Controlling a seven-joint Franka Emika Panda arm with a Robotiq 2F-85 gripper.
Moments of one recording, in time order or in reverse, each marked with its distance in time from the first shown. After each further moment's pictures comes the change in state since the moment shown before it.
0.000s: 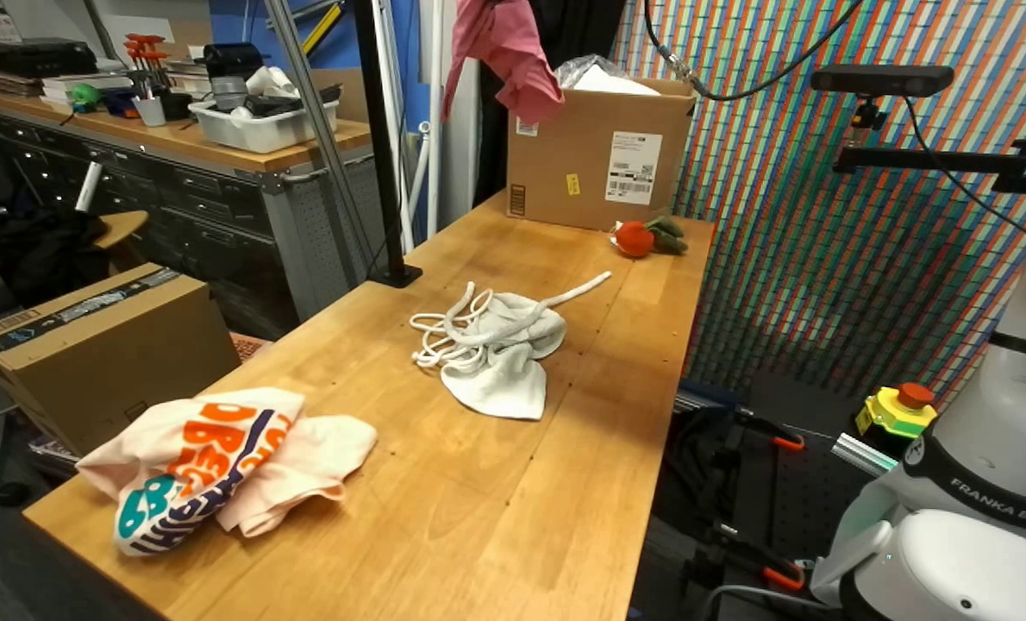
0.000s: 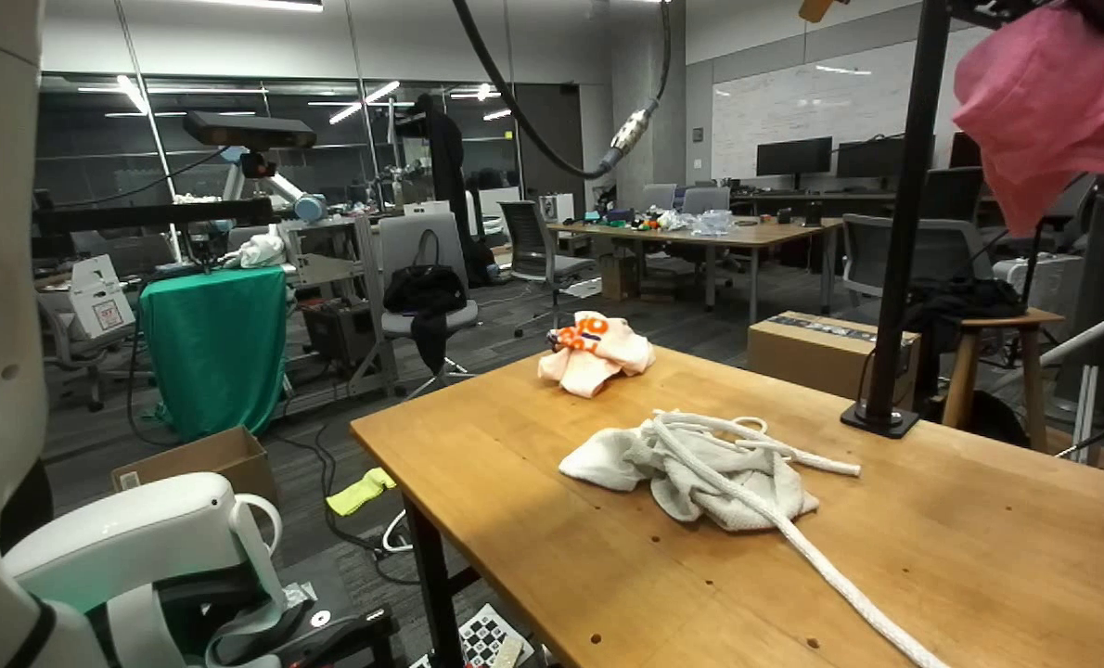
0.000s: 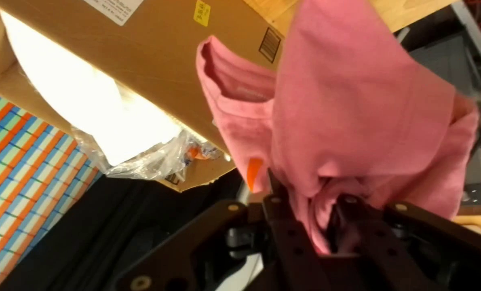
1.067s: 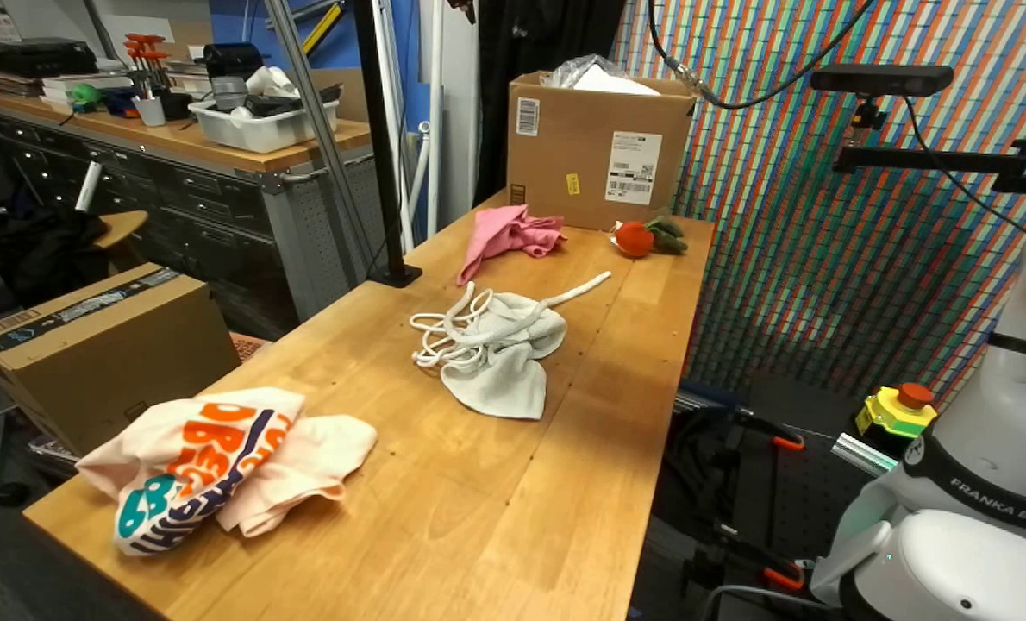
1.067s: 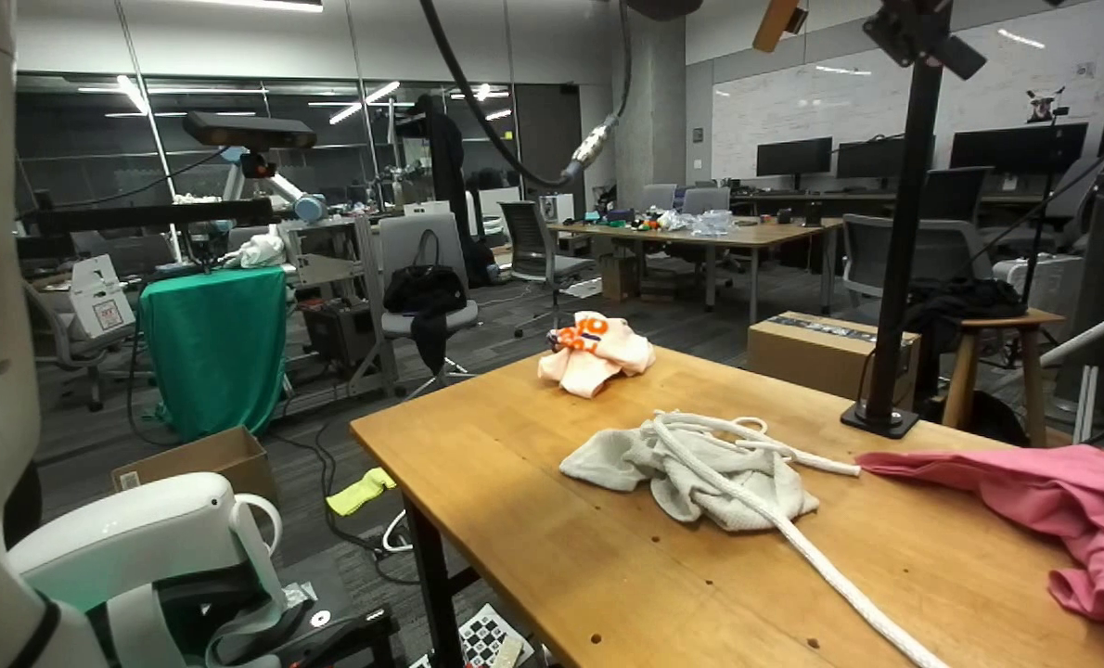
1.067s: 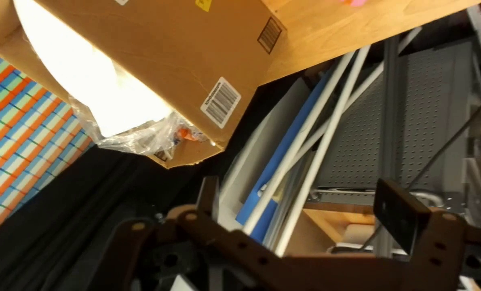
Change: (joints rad) arm 0.045 -0.053 0.053 -0.103 -0.130 0.011 0.023
